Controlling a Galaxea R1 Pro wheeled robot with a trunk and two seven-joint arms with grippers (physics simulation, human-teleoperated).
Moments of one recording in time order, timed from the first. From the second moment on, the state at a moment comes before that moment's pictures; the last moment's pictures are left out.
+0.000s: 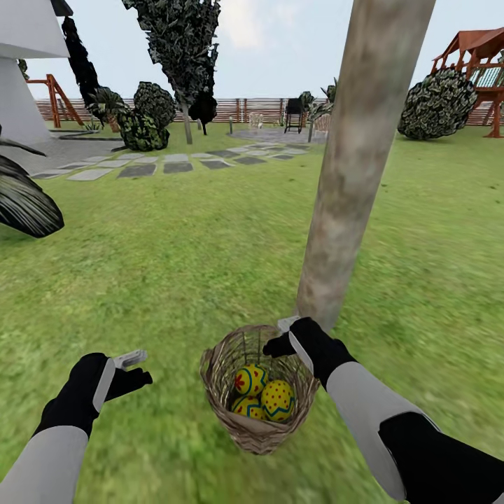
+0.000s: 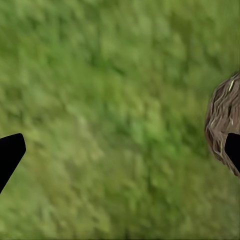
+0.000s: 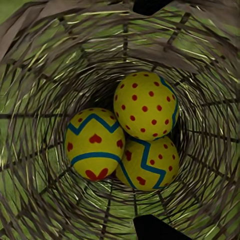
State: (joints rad) left arm -0.66 0.10 0.32 -0.88 0.04 1.01 0.00; right arm -0.97 0.17 0.22 -0.46 -0.01 0.74 0.09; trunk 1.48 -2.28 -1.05
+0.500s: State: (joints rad) left arm -0.66 0.11 0.32 -0.87 0.04 1.01 0.00; right arm -0.97 0.17 0.23 -0.42 -0.01 0.75 0.09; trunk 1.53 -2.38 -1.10
